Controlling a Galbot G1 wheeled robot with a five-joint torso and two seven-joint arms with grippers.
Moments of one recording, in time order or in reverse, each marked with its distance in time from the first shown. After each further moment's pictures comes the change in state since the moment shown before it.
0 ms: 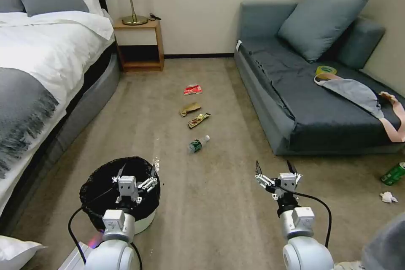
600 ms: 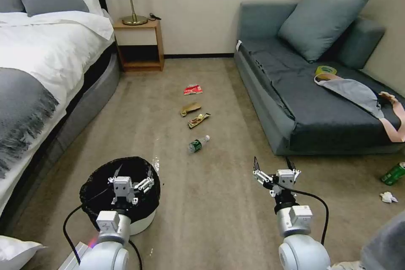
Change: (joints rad) left arm 0.017 0.005 -0.025 -0.023 -0.034 0.011 0.017; right arm 0.006 -0.021 -0.046 0.028 0.003 0.008 0.057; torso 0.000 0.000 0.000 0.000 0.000
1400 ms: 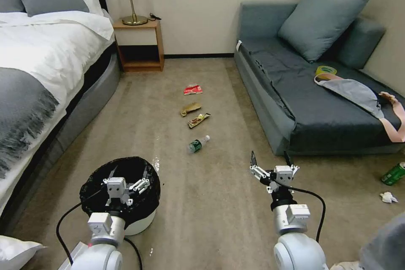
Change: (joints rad) left arm 0.027 0.008 -0.040 -0.036 -0.055 0.017 0.029; right arm 0.009 -0.034 -0.074 0.045 0.005 0.012 0.089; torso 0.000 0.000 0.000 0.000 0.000
